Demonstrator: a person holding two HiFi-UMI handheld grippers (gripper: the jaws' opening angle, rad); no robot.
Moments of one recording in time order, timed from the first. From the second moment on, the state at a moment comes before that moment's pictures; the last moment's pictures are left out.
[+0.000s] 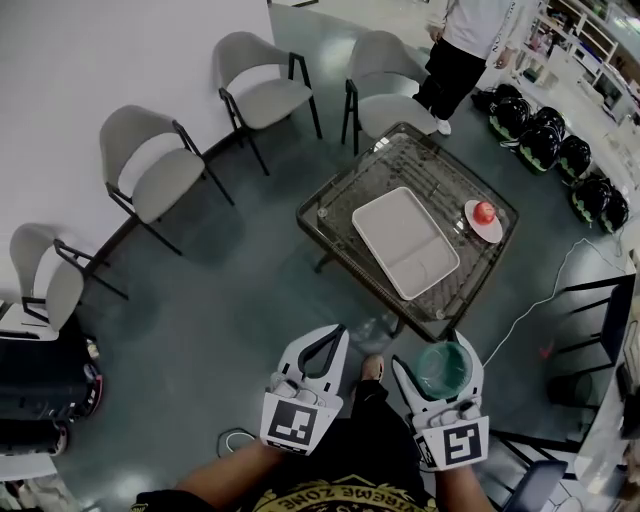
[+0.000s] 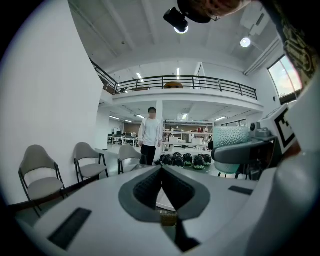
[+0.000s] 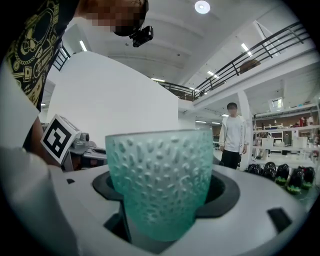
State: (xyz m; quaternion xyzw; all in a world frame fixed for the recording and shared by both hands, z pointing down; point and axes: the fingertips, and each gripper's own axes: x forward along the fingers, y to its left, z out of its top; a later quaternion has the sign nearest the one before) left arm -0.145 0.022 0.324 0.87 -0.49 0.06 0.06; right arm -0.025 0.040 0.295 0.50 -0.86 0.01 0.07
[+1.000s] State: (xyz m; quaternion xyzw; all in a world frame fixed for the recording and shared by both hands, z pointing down) left arm -0.048 -0.092 0.318 0.84 -0.54 0.08 0.03; right arm 0.057 -0.087 0.310 0.44 -0.90 0.00 0.04
